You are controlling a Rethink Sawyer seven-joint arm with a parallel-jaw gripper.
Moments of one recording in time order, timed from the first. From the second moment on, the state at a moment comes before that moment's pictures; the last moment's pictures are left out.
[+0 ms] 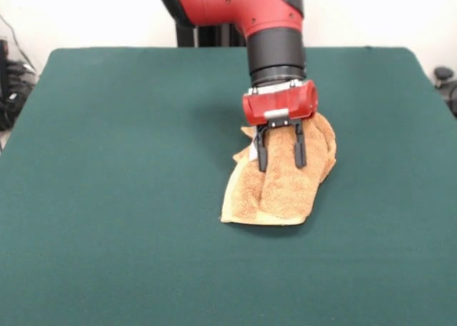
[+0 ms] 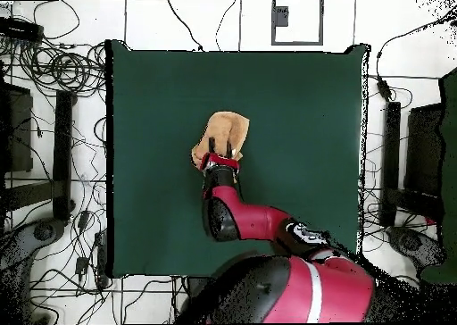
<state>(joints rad) -0.36 -0.31 0.18 1.87 -0.27 -0.76 2.08</state>
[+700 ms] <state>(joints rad) -0.43 -0.28 0.27 1.87 -0.28 -0.76 2.08</state>
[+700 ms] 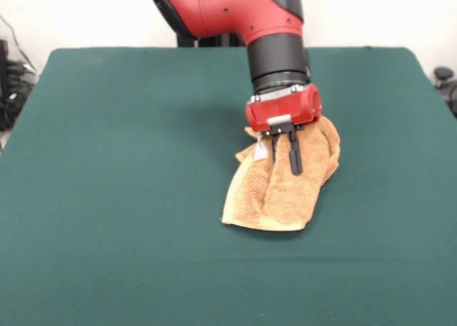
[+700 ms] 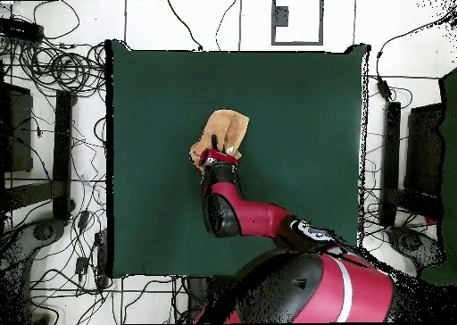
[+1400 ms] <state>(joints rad) -0.22 -0.38 0.14 1.94 0.10 -0.70 2.08</state>
